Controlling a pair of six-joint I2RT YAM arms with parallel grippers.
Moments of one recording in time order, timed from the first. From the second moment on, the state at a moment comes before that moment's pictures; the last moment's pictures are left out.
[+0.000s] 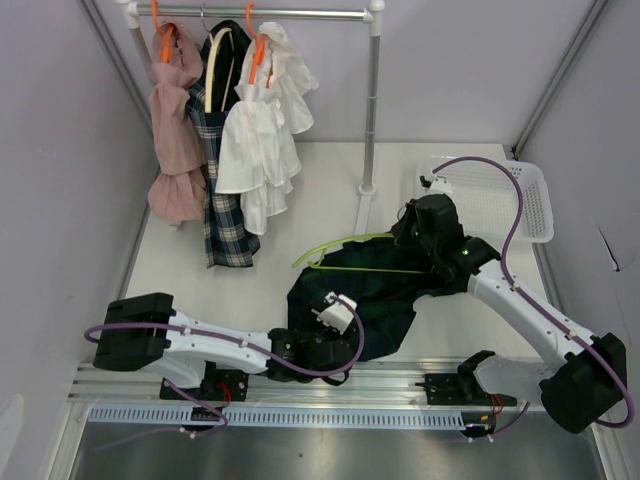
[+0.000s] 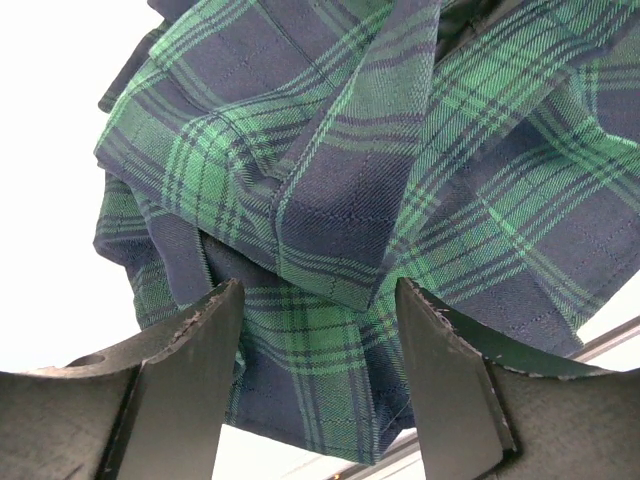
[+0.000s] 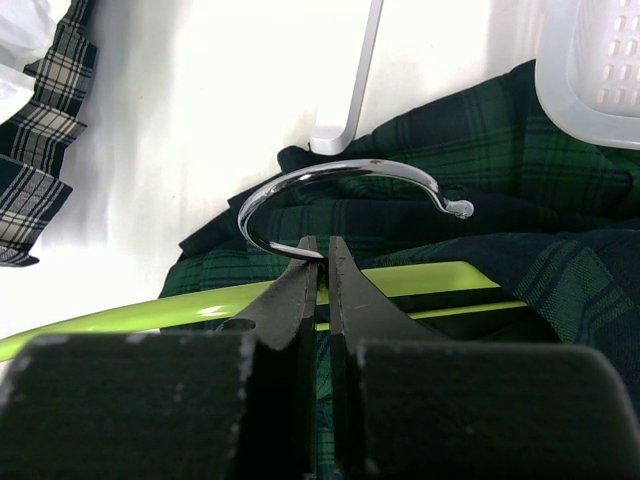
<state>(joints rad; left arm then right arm) -1.54 1.41 0.68 -0.21 -0.89 -0.65 0.55 1.16 0.96 -0.34 0.21 0.56</state>
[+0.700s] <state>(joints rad) -1.41 1.39 0.66 -0.15 -0.84 -0.62 0.54 1.12 0.95 -0.34 0.20 0.56</state>
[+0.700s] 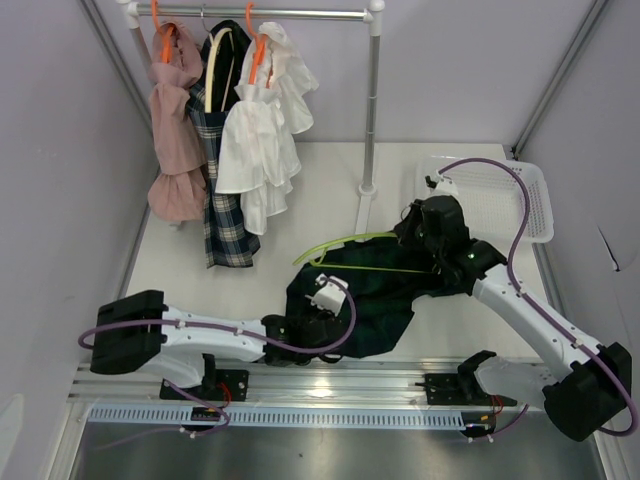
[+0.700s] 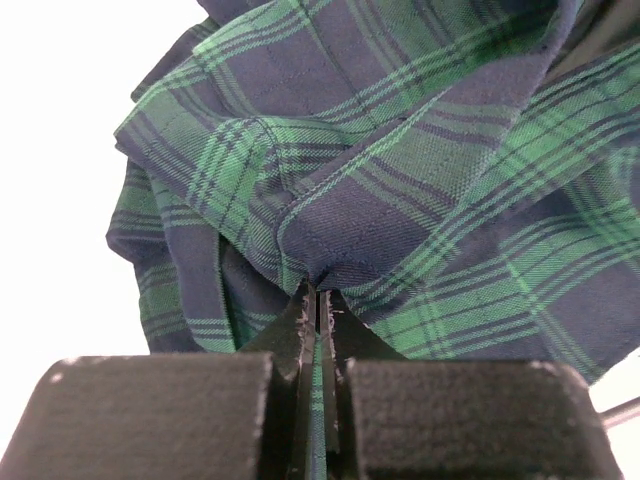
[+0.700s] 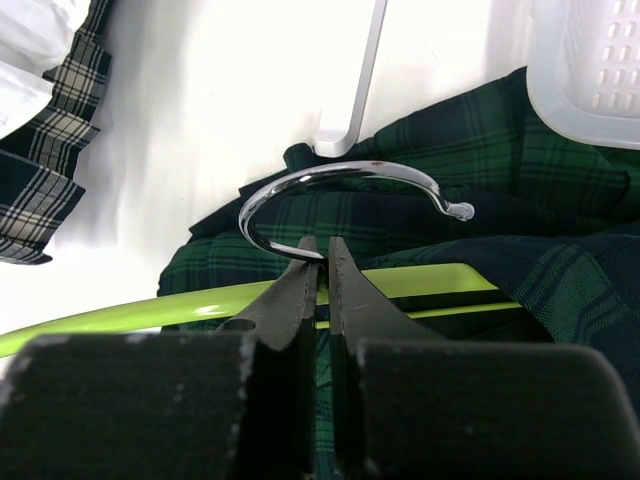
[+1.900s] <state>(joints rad) -0.57 1.00 0.68 -0.31 0.19 -0.52 0.52 0.99 0.94 -0.34 0.13 0.48</state>
